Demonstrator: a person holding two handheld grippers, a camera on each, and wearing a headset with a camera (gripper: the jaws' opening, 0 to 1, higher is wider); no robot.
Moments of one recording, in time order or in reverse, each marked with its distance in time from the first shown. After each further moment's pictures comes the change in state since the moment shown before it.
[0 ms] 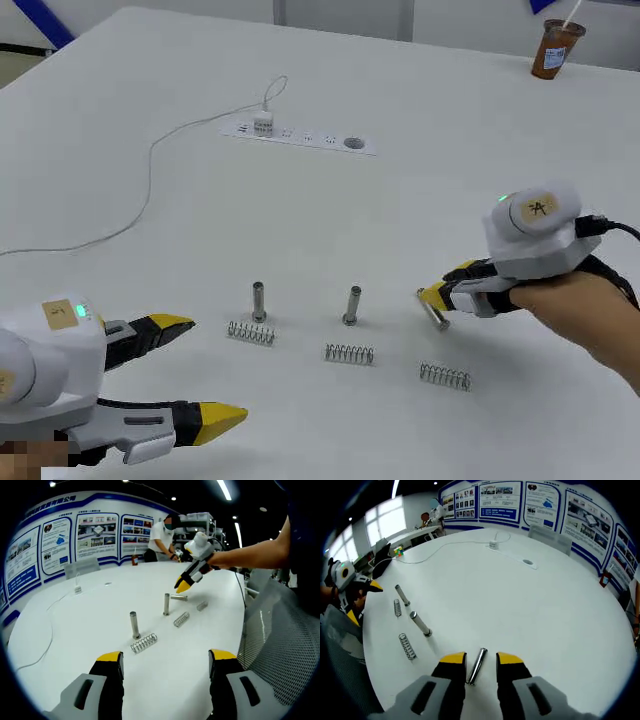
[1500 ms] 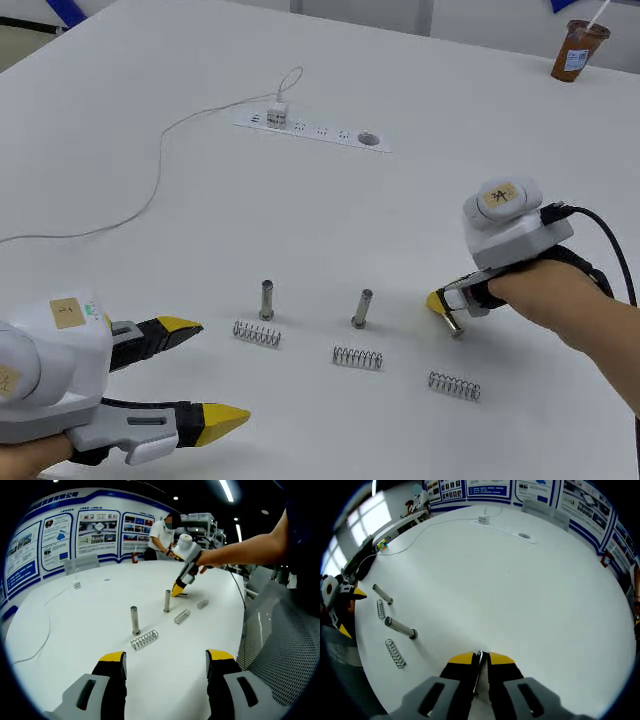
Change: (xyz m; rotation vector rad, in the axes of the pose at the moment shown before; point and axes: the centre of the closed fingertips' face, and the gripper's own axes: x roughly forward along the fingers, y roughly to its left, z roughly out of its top) left arm 0.003 0.001 -0.006 -0.028 0.006 -0.015; right arm 0.025 -0.008 -0.015 0.098 0.200 -0.023
